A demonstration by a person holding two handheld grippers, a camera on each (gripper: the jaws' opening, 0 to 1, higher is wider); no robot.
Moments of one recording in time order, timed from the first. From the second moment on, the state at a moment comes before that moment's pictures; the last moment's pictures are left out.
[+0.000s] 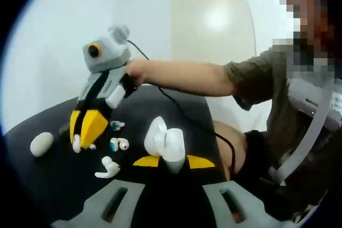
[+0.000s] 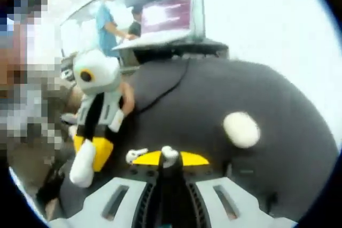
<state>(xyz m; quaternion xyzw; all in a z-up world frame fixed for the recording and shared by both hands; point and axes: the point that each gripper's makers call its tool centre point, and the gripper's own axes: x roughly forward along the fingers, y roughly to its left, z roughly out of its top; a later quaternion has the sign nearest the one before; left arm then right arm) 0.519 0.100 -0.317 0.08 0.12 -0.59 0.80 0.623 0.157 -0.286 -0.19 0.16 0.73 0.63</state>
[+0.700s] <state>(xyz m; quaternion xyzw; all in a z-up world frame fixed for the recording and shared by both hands) 0.526 0.100 -0.318 0.06 0.14 -0.58 0.80 0.531 0.086 -0.246 -0.18 -0.05 0.70 0.69</state>
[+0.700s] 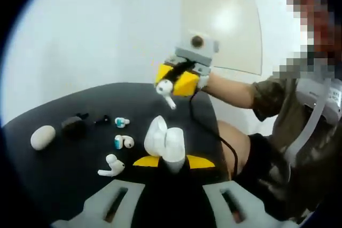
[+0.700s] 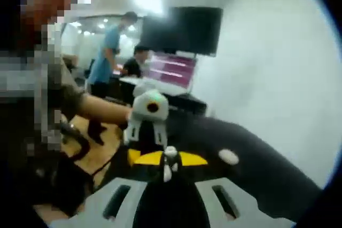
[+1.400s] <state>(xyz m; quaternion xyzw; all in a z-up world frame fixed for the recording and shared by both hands) 0.528 0.102 -0.319 0.06 0.14 -0.57 0.80 0.524 0.095 -0.280 -0.39 -0.03 0.69 0.61</state>
